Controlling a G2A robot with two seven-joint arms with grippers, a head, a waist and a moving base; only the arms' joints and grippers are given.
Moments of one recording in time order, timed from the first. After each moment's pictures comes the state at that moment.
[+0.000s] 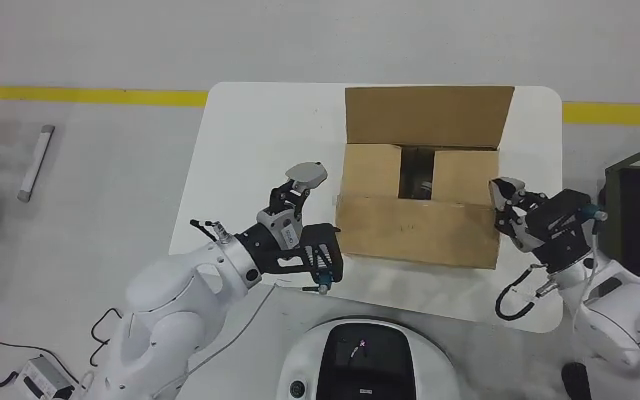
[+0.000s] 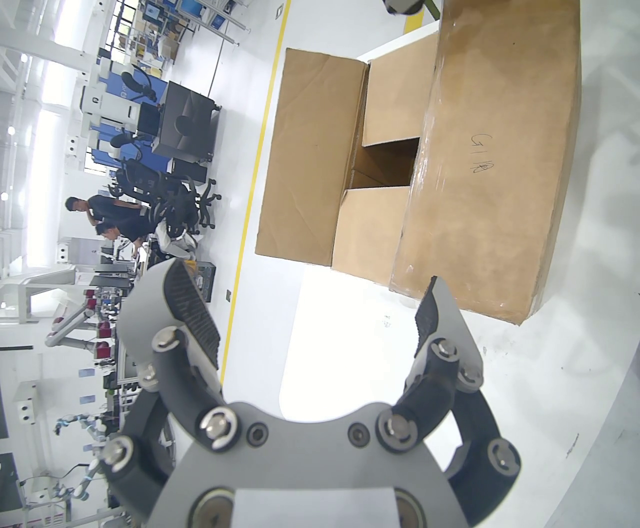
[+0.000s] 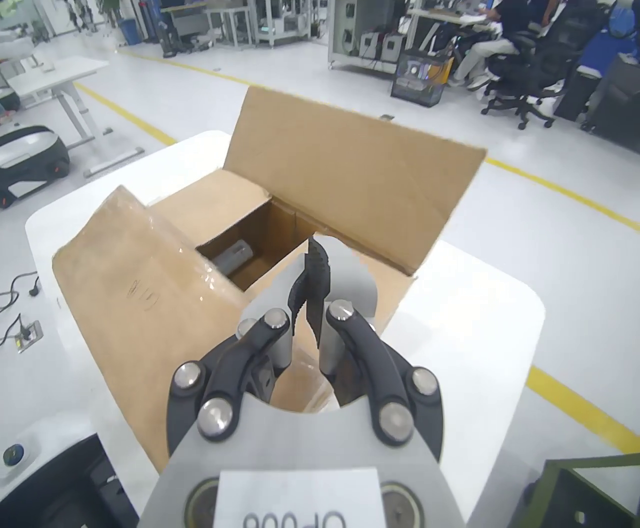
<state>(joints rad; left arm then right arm) 1.12 -1.14 -1.20 -2.26 1.94 -0.69 -0.26 -1.51 -1.07 1.83 -2.12 -1.11 -0.52 0.27</state>
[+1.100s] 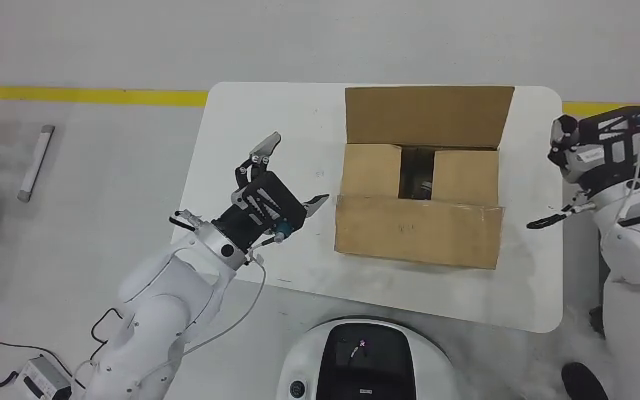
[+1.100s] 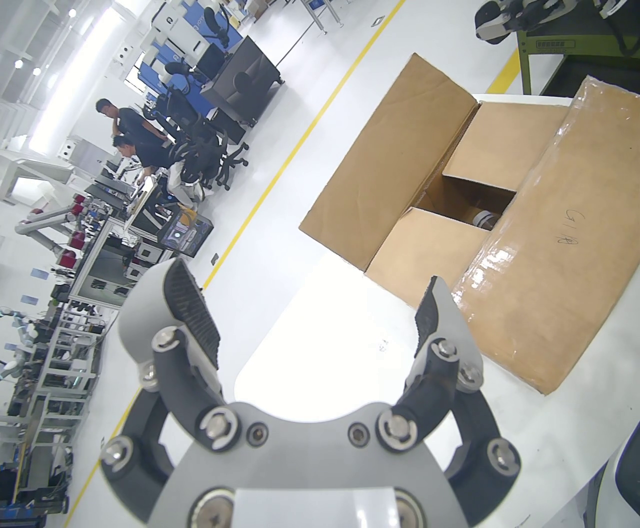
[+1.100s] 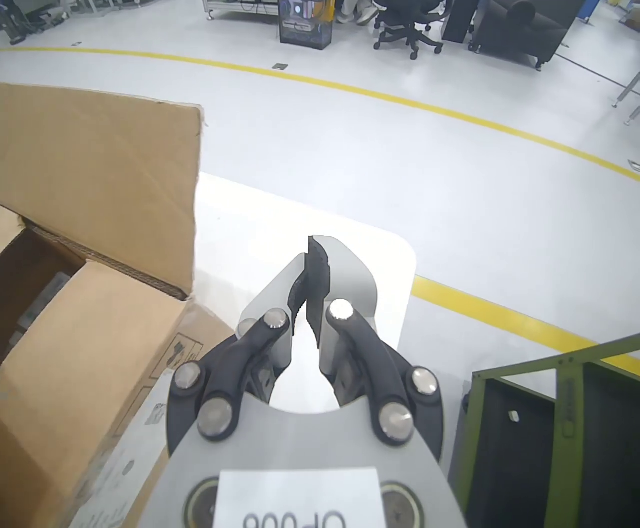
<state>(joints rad) 1.16 -1.16 -1.27 -2.20 1.68 -0.41 -0.30 -1.07 -1.04 1.79 -1.69 -1.15 -0.39 0.43</state>
